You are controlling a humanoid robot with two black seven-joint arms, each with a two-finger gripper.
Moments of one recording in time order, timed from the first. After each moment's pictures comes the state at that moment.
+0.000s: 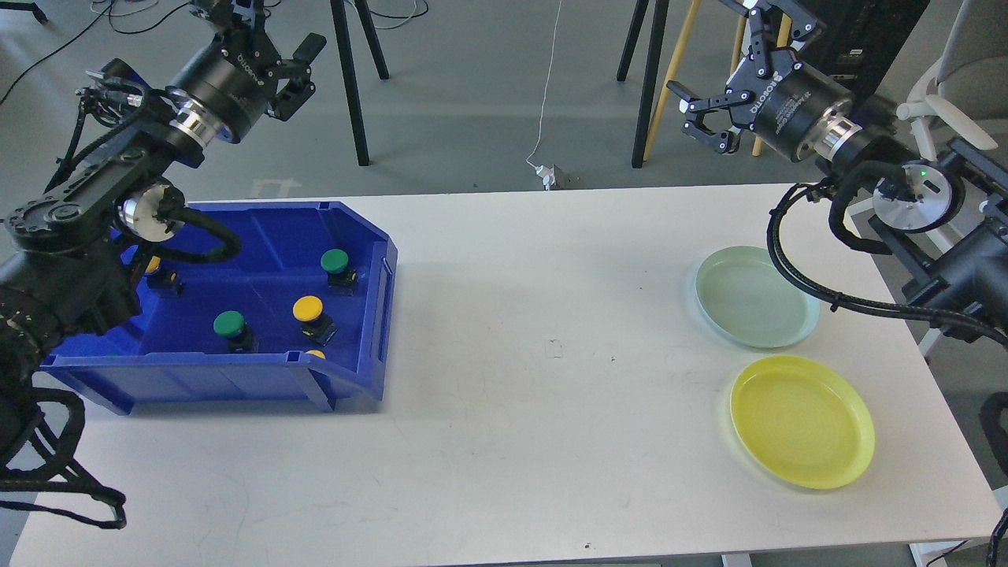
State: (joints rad) left arm -1.01 0.32 -0.59 -0.49 0.39 -0.49 -0.49; right arm 0.96 -0.41 0.70 0.75 0.08 0.49 -0.03
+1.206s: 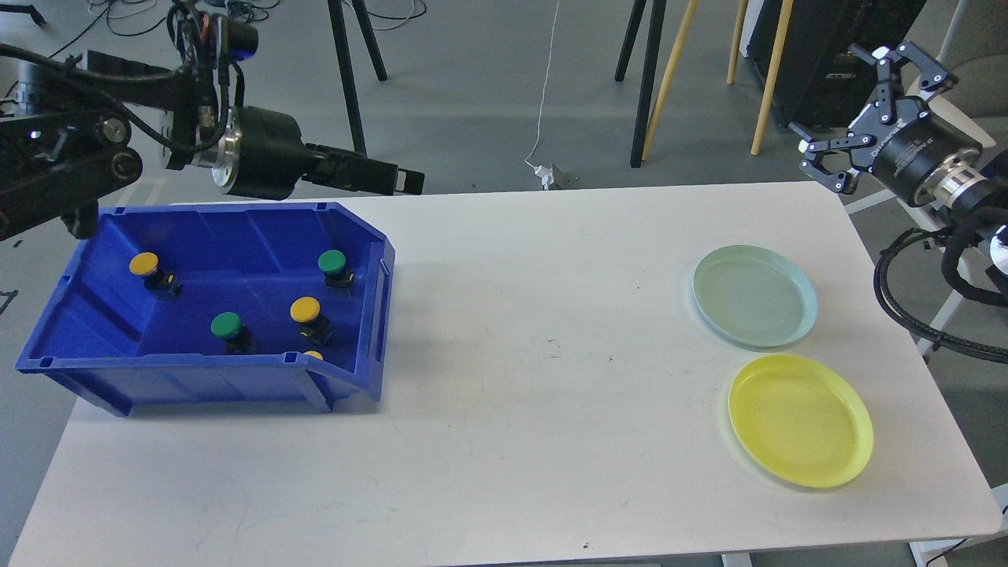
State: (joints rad) left arm -1.46 0.69 0.22 -1.10 1.40 -0.49 -0.49; right arm 0.77 -0.62 0.78 0.76 0.11 0.49 -0.03
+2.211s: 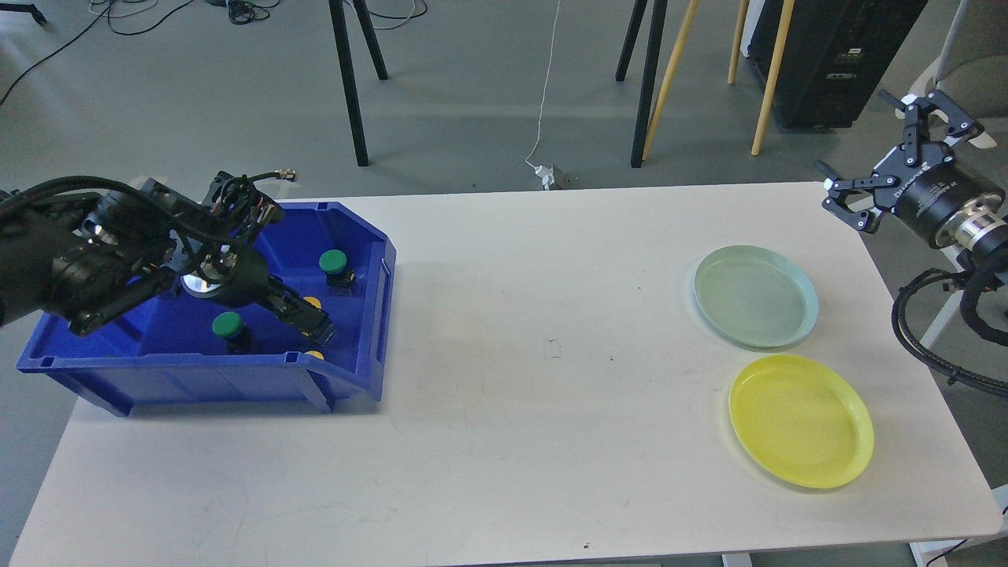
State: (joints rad) left arm -1.18 0.45 0.31 -0.66 1.64 -0.49 -0.49; right arm 0.68 -0.63 0.83 0.76 0.11 0.49 -0.03
